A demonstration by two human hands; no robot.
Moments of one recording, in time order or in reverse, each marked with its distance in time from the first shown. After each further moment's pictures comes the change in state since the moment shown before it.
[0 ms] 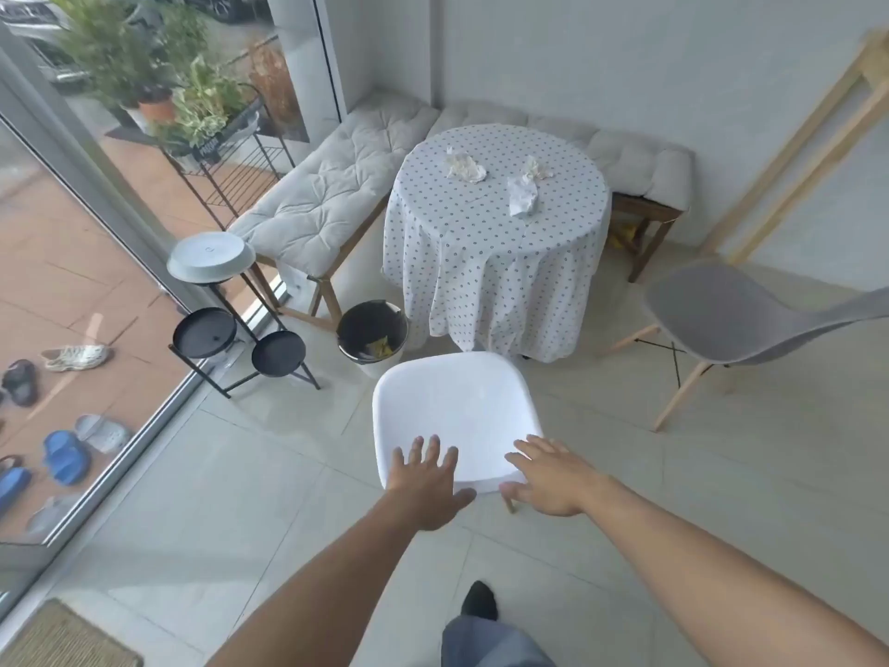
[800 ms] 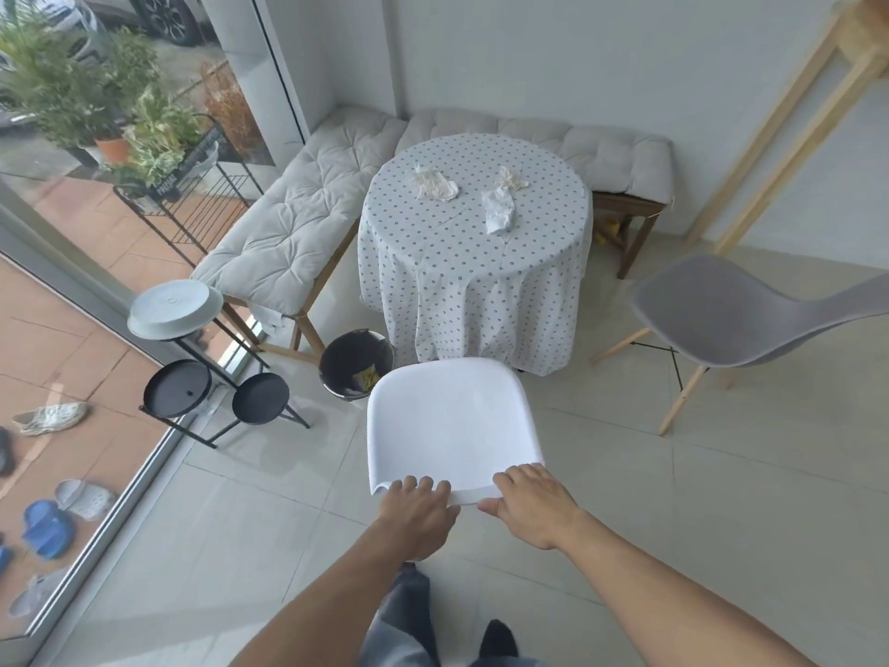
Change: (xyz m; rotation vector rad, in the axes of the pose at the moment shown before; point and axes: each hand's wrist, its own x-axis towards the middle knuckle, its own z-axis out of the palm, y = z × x) left_hand 0.069 -0.021 -0.042 0.136 0.101 0.121; right_hand 0.059 0.005 -0.019 0.028 0.238 0.048
